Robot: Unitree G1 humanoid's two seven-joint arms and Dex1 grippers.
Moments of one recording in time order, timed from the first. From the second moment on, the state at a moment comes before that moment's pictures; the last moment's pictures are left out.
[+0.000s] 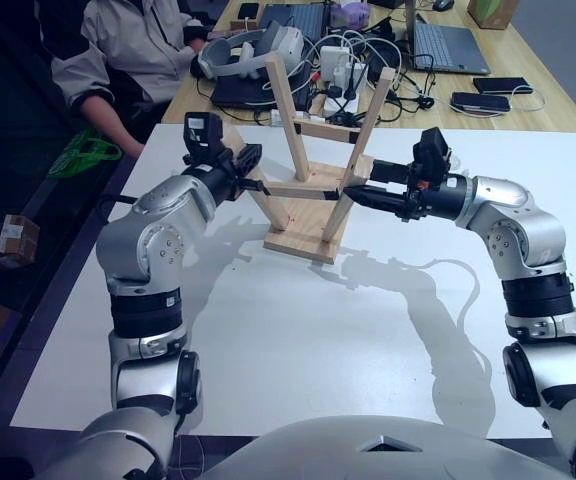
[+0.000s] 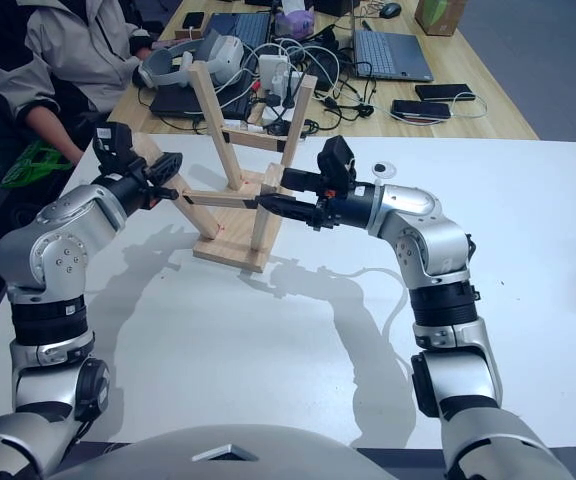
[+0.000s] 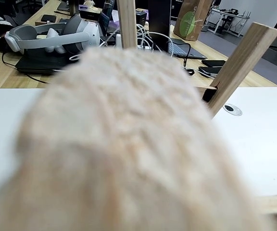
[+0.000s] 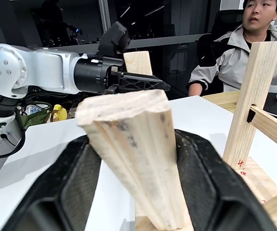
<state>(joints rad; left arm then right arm) -0.46 0.35 0.16 -0.18 -0.49 0.95 -0.15 -0.55 -0.37 0.08 0.08 0.49 0.52 1.05</state>
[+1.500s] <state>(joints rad) -0.39 0.38 0.08 -0.25 -0.40 1.00 -0.20 -0.47 -0.33 0.16 -0.15 0.48 0.58 0.88</state>
